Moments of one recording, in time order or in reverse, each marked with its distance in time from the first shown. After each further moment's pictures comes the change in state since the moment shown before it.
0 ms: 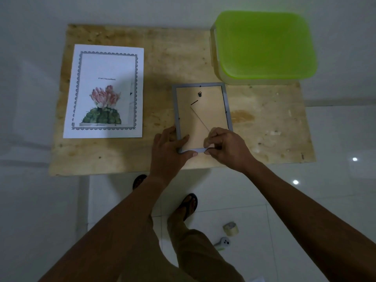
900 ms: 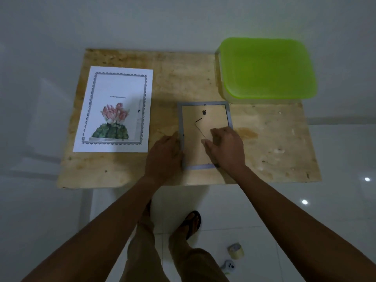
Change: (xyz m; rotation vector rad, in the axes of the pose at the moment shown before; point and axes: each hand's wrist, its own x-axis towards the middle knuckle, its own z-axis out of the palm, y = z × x) left_hand 0.027 -0.005 -0.032 -0.049 0.022 0.016; right_hand 0.044 -0.024 0.002 -0.136 0.313 0.273
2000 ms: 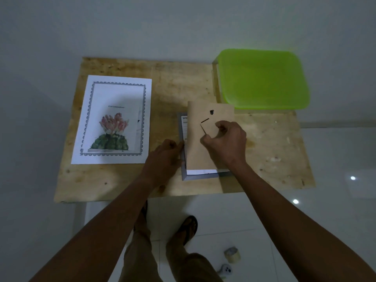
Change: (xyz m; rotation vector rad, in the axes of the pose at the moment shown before) left_hand 0.026 -0.015 -0.016 0.165 -0.238 0.148; right_hand 0.031 -0.040 -0.029 0.237 0.138 0.299
